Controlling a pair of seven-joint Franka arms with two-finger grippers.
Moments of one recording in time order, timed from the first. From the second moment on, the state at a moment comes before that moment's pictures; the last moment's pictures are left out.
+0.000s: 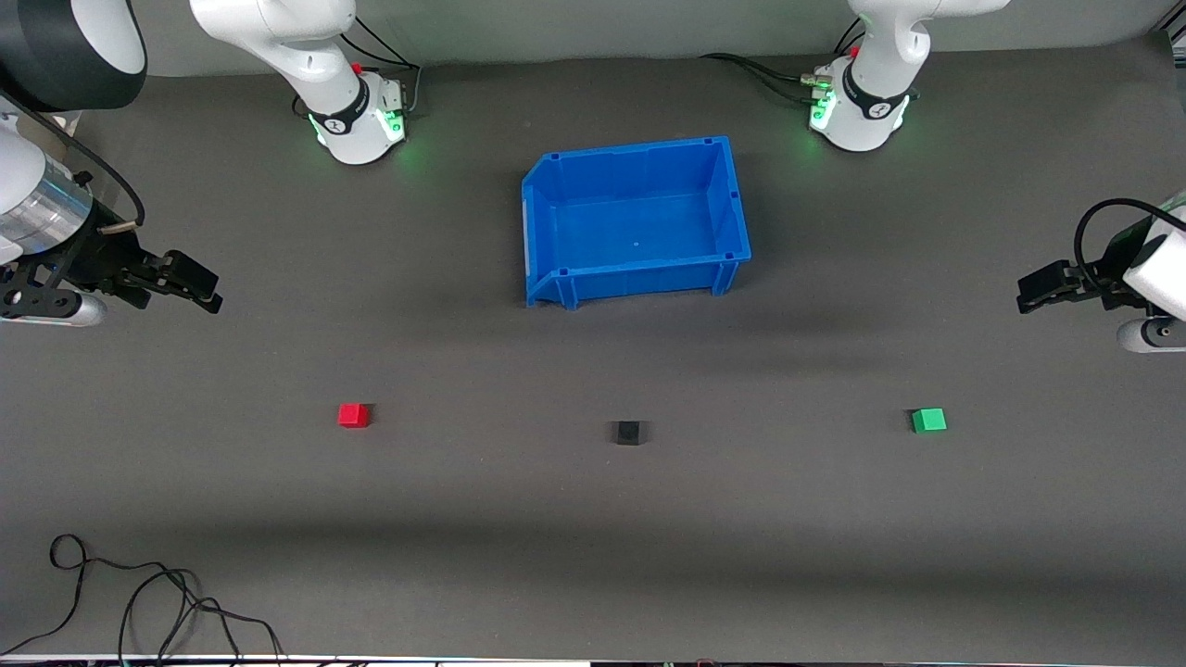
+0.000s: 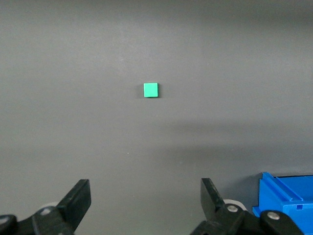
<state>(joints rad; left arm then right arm) -0.01 0.09 0.02 -1.59 0.02 1.64 -0.02 0.02 -0.04 0.04 -1.75 0.00 1.79 0.18</state>
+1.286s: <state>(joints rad) 0.06 0.43 0.02 -1.65 0.02 2.06 -0.58 0.03 0.17 0.04 -1.75 0.00 1.79 0.18</state>
